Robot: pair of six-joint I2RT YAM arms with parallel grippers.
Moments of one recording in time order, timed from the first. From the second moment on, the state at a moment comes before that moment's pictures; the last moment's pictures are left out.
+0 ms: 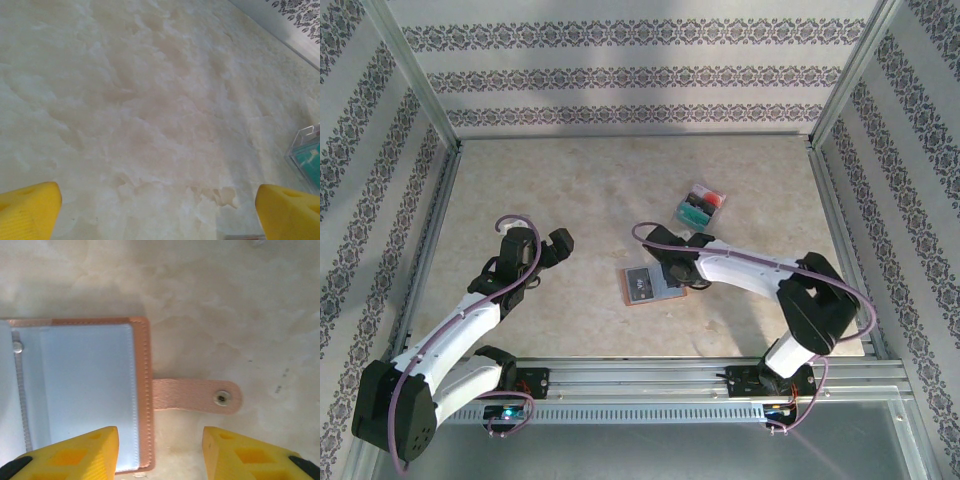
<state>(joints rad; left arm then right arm) -0.31 0.97 0.52 -0.17 -0.12 -0.72 0.79 1.59 1.00 -0.77 0.32 0.63</state>
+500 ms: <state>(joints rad) -0.31 1.02 0.55 -0.17 -0.07 -0.70 0.77 1.22 0.92 -0.73 0.38 0.57</state>
